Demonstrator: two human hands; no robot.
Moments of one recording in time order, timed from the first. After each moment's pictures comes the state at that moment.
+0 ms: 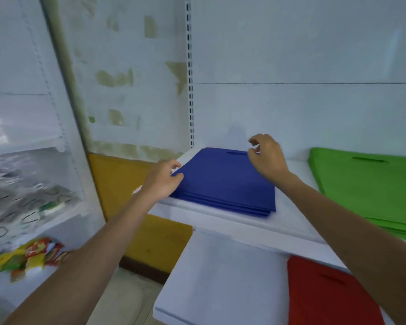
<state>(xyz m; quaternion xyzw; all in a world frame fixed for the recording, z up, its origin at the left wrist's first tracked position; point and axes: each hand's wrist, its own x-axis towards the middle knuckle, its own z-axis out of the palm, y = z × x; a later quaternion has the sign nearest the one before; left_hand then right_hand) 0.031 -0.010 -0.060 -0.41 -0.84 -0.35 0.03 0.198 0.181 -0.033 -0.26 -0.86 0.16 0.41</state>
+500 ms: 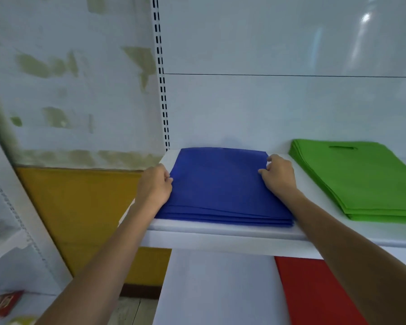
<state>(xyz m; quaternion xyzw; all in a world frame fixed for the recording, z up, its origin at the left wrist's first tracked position) -0.030 0.036 -0.077 -0.45 -0.83 -0.33 0.05 0.195 0.200 -0.076 -0.55 -0.75 0.14 0.33</state>
